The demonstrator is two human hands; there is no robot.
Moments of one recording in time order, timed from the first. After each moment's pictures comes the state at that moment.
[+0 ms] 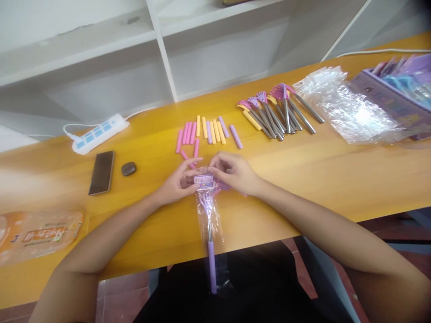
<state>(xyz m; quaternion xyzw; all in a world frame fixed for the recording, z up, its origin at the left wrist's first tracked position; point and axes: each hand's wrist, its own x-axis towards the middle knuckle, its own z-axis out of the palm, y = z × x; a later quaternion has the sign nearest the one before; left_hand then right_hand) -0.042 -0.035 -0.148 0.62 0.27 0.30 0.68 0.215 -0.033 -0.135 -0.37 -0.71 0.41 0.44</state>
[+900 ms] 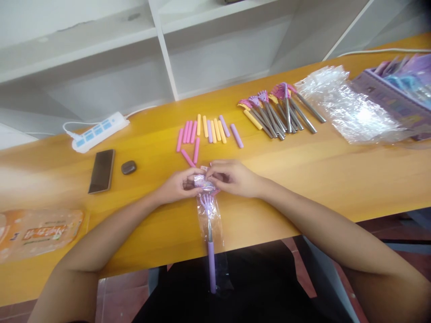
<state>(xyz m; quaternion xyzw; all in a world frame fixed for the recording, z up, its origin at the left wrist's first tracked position) -0.043 -0.034 -0.147 0.68 0.32 0.23 0.62 0.224 -0.034 -0.130 -0.27 -0.84 0.33 0.34</state>
